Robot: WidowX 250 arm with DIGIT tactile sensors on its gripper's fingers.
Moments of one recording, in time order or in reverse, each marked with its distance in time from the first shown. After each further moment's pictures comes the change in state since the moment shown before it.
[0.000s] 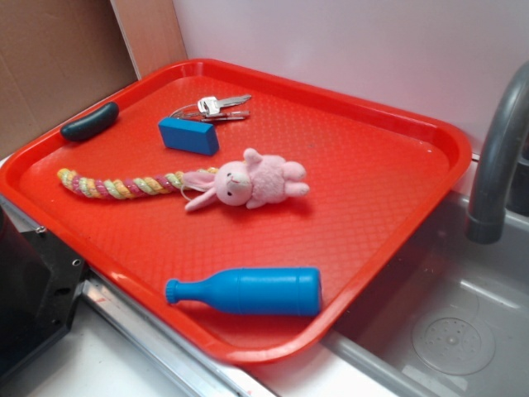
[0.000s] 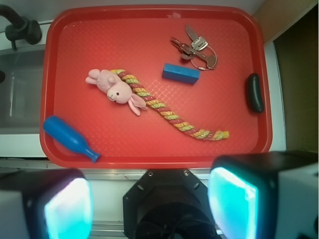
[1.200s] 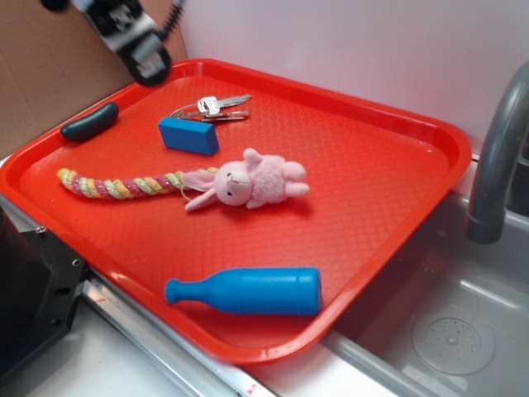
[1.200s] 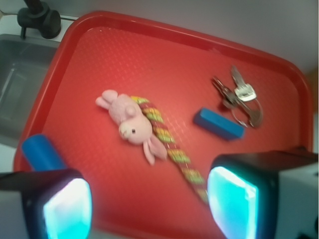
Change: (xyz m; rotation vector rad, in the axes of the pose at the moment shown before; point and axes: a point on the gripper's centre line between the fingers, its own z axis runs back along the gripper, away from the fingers) arm 0.052 -0.031 -0.089 0.005 -0.149 -0.285
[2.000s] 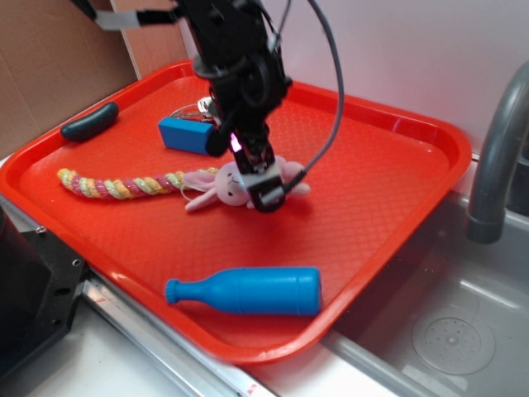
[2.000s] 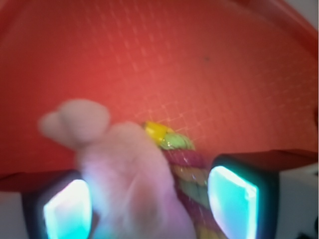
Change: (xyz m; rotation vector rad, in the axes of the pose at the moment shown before) arm 0.022 -0.009 -0.139 0.019 0.132 -0.186
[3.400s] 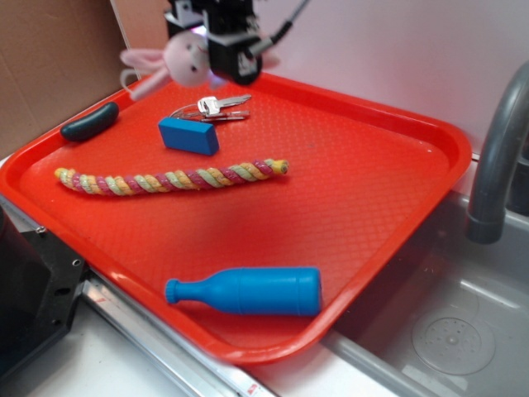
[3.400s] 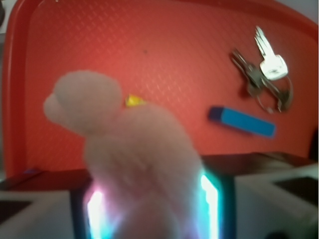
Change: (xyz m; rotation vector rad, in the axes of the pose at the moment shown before) arm -0.002 0.016 0.118 -0.077 0.248 0.398
